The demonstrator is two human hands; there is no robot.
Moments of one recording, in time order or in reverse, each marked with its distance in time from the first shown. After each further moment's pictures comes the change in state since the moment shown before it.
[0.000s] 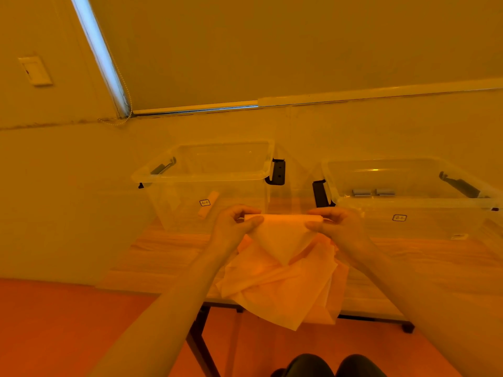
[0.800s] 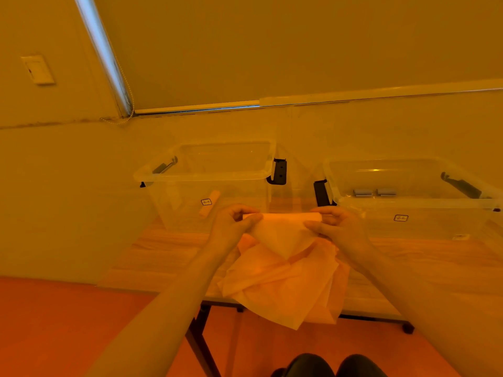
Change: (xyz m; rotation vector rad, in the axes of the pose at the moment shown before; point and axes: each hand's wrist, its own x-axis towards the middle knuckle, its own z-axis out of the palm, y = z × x) left_hand -0.003 0.006 -0.003 -0.036 0.021 0.008; right_hand -0.002 0.001 0.004 0.017 0.008 0.004
